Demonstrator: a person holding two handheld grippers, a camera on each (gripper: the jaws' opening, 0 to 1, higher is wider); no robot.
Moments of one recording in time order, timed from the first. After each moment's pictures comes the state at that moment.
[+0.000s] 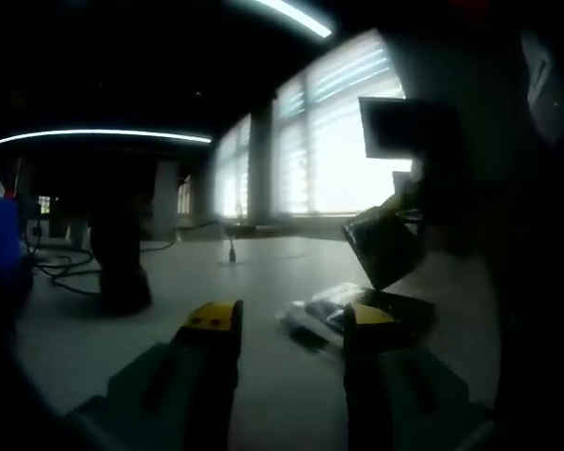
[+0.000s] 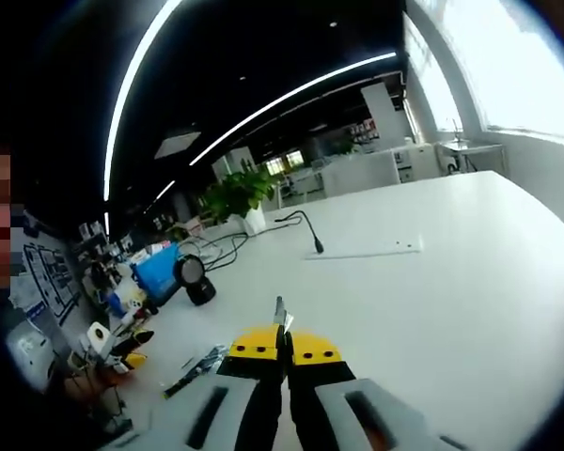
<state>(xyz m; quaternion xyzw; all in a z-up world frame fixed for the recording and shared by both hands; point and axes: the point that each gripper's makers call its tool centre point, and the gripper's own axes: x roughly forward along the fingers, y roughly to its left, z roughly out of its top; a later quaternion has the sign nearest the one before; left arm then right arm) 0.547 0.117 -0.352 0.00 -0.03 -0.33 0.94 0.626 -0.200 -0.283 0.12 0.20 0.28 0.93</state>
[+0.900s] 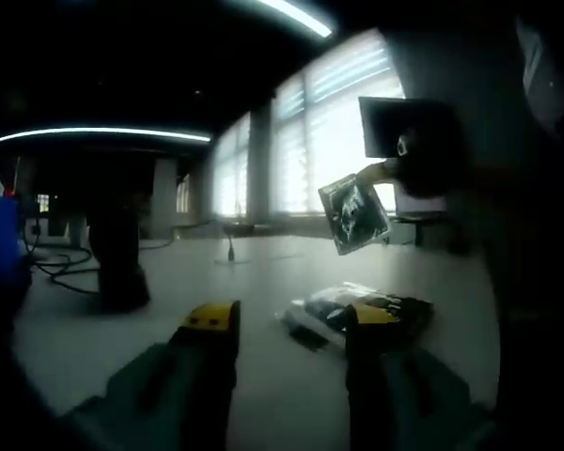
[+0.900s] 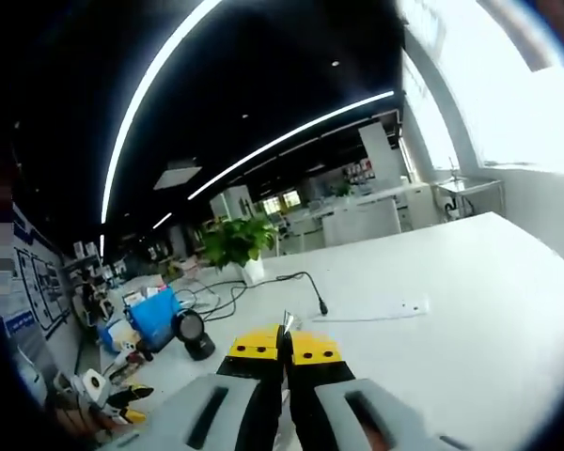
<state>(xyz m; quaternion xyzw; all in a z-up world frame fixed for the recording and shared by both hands) 0.547 0.117 -0.352 0.00 -0.03 -0.33 0.94 0.678 -0.191 -0.209 0.13 0.11 0.26 0.95</state>
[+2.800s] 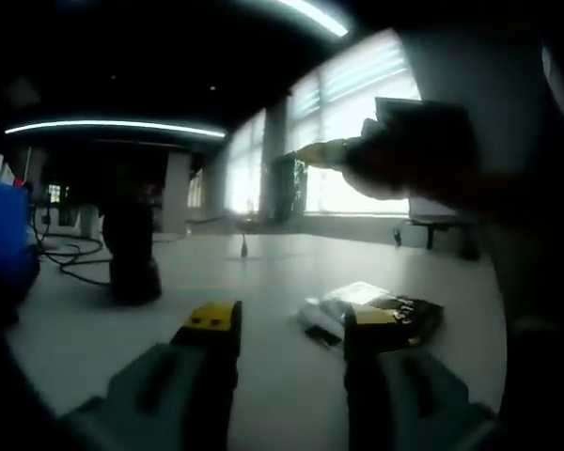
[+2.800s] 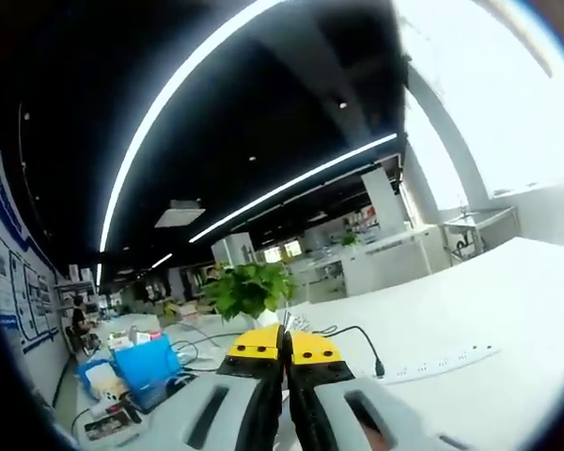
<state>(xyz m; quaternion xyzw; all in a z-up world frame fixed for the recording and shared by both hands) 0.554 0.128 -0.354 -0.02 -0.02 -0.31 0.95 0.756 -0.039 -0.182 0.15 -0.02 0.23 0.96</state>
